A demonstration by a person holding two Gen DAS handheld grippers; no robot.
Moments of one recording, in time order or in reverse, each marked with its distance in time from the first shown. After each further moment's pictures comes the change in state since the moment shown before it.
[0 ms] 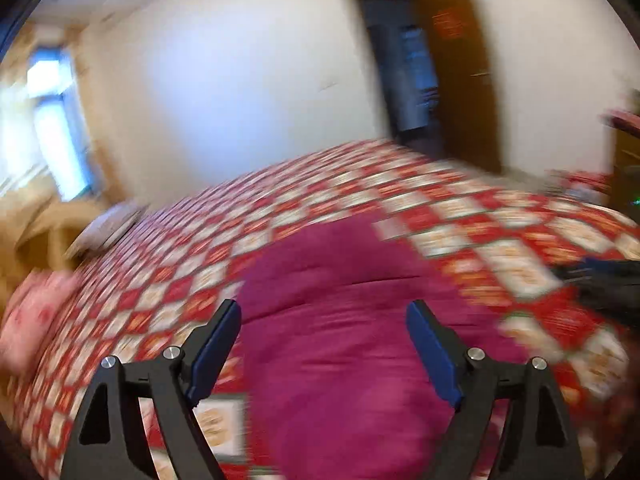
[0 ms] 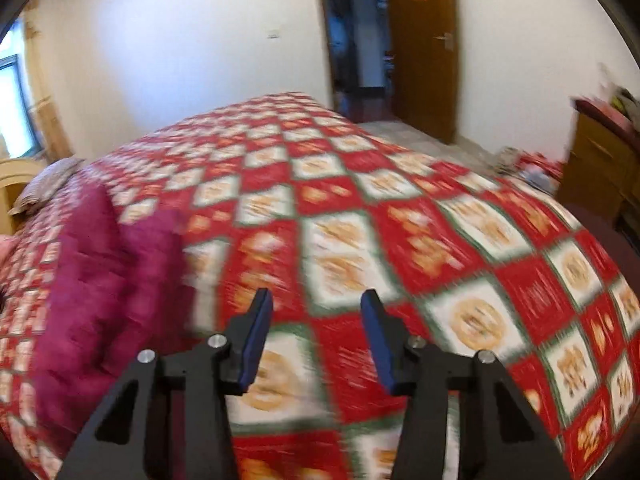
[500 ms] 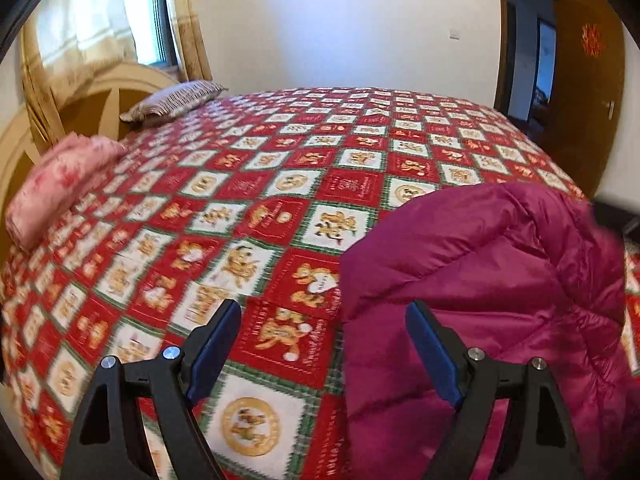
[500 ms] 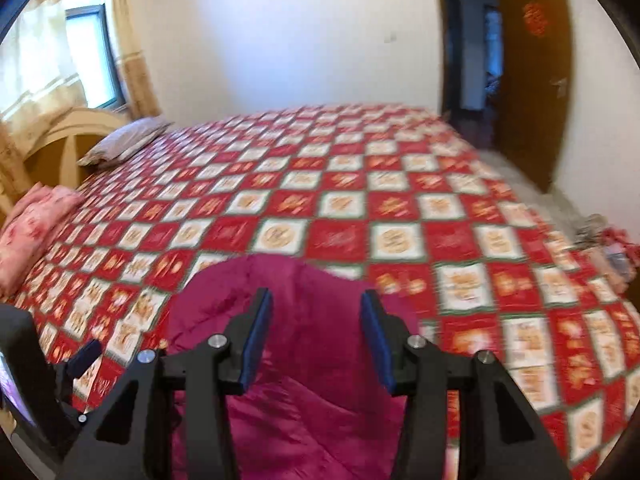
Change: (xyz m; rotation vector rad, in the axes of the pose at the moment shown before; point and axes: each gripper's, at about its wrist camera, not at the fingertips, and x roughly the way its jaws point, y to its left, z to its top) left arm 0.129 0.092 -0.027 -0.338 0.230 0.108; right arm 0.059 0.193 0.063 -0.240 0.042 0.242
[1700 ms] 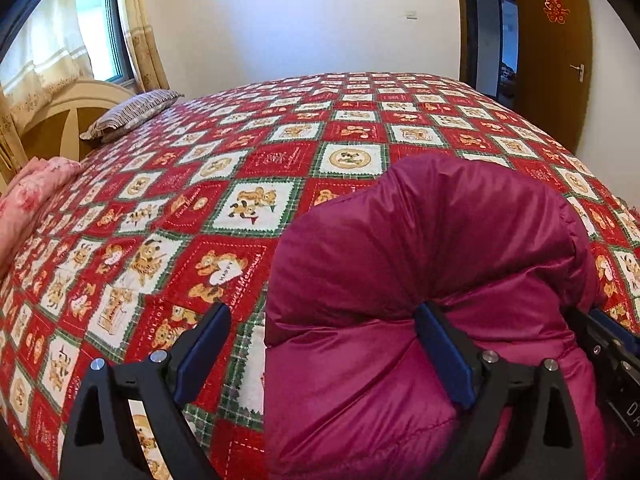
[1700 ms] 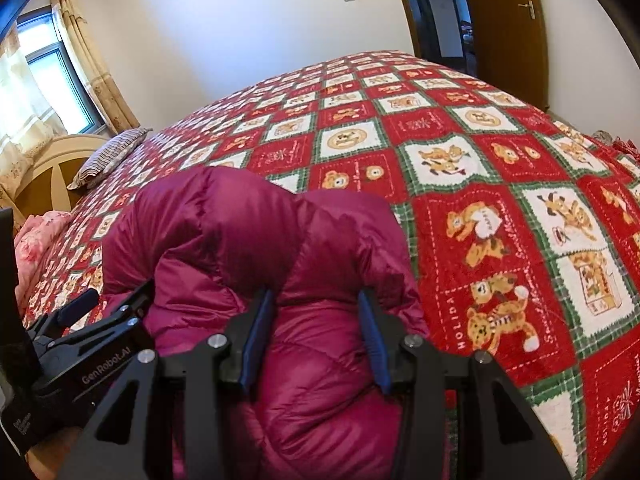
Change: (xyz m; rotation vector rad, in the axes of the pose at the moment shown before) left arm 0.058 -0.071 -0.030 0.128 0.008 -0.056; right arm 0.045 -0.079 -0.097 0.215 0.037 0.035
